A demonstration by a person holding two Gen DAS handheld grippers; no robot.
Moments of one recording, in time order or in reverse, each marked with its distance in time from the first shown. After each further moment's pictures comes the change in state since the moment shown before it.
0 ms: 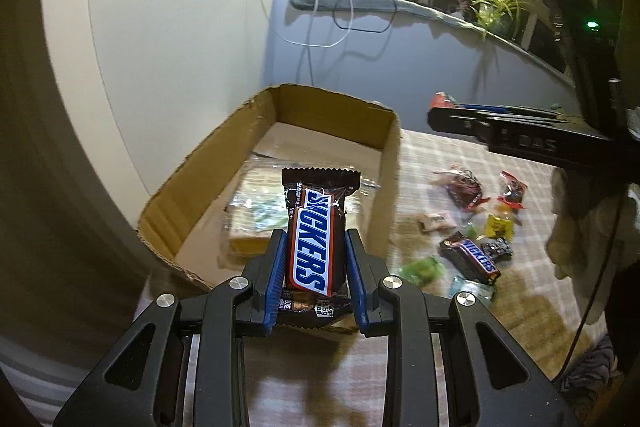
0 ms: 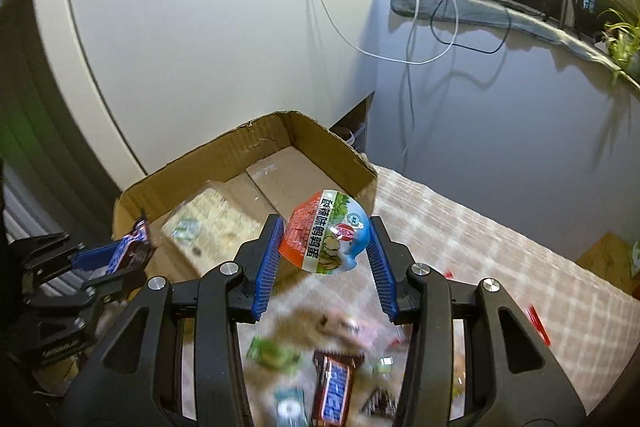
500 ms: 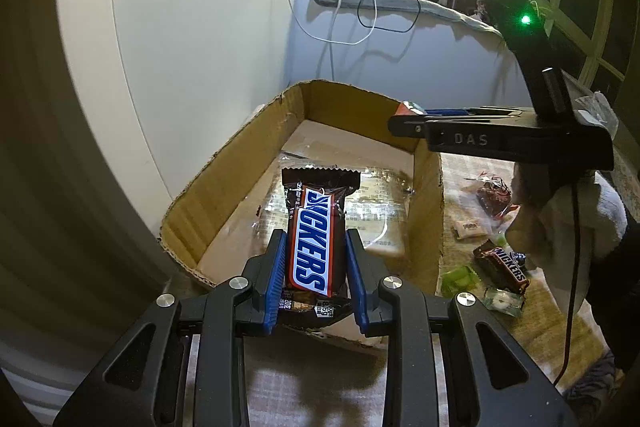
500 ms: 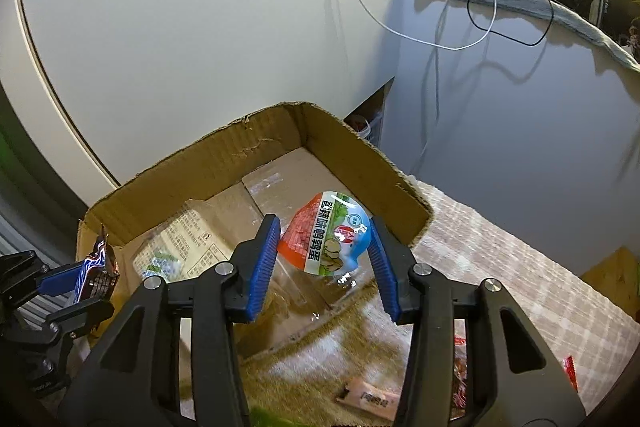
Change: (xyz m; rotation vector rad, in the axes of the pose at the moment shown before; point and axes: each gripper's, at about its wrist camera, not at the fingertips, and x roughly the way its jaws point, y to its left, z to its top) left arm 0.010 0.021 0.002 -0.032 0.016 0.037; right arm 0.076 0.015 0.025 -0.032 0.075 0.025
